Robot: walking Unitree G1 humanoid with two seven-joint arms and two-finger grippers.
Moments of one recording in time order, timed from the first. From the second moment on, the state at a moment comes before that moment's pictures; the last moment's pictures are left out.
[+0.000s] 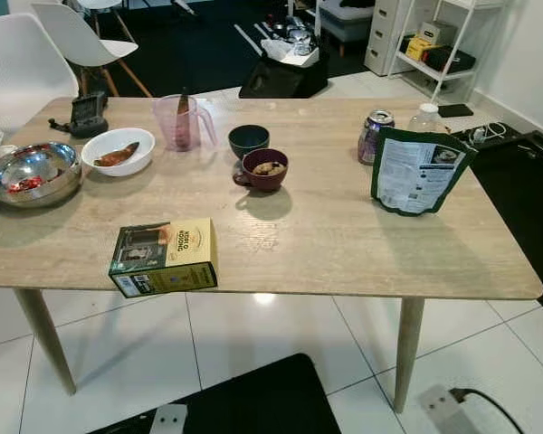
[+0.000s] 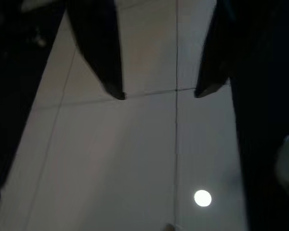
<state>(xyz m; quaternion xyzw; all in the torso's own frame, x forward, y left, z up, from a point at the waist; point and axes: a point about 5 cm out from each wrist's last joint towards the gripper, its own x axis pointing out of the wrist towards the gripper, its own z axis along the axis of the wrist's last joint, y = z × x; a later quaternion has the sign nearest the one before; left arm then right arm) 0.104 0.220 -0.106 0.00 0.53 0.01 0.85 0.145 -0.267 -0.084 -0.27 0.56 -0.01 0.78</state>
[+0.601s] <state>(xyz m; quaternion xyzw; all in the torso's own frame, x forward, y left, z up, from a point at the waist) 0.108 0.219 -0.105 0.00 0.52 0.00 0.85 0.146 -0.422 0.016 -0.28 0.47 -0.38 0.75</state>
